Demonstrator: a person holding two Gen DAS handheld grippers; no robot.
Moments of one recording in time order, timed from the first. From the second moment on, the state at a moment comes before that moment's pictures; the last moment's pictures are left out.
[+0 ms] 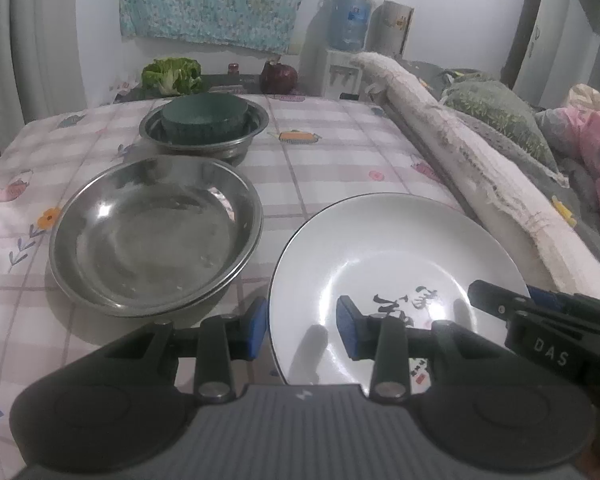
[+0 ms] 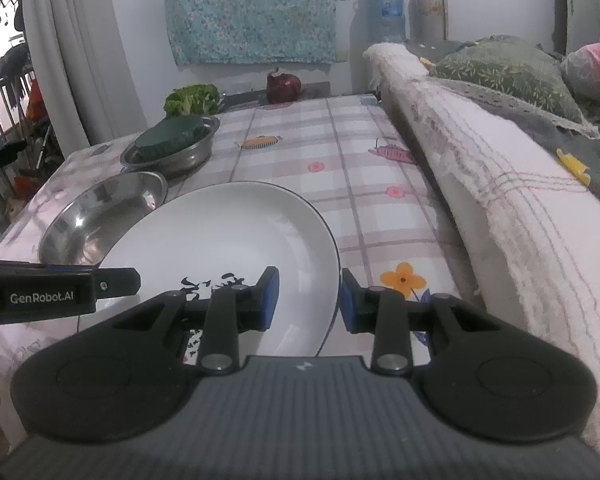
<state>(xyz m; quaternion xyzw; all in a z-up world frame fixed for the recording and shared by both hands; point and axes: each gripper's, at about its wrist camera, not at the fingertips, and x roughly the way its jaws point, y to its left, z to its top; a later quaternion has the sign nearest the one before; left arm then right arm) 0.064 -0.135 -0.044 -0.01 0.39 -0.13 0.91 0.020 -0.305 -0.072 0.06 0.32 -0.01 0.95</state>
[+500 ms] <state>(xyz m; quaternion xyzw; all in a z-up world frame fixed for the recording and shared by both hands) 0.062 -0.110 -0.015 -0.04 0.36 -0.14 0.92 0.014 -0.287 -0.029 0.05 0.30 -0.02 0.95</state>
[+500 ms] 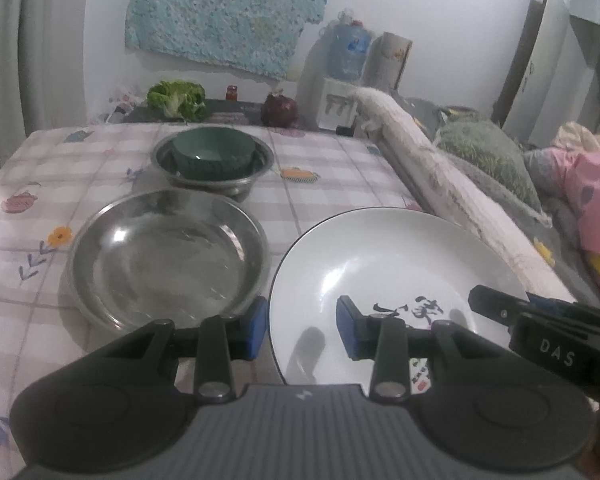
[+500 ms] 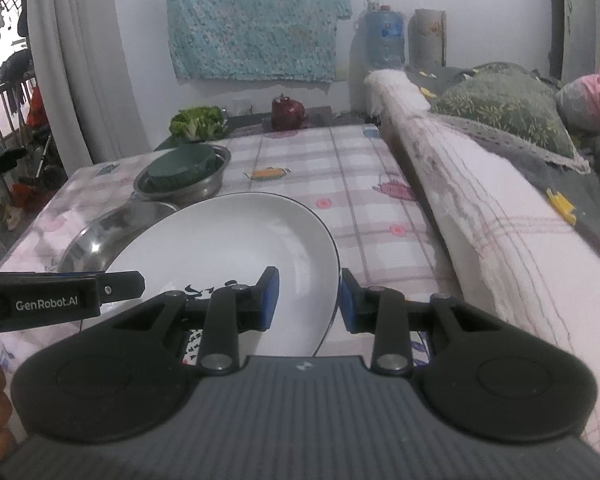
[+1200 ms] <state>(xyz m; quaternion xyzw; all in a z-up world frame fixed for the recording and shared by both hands) 0.139 0.018 -0.033 -0.09 0.38 -0.02 0.92 0.119 -0.166 -0.051 0.05 0.36 0.08 0.93</state>
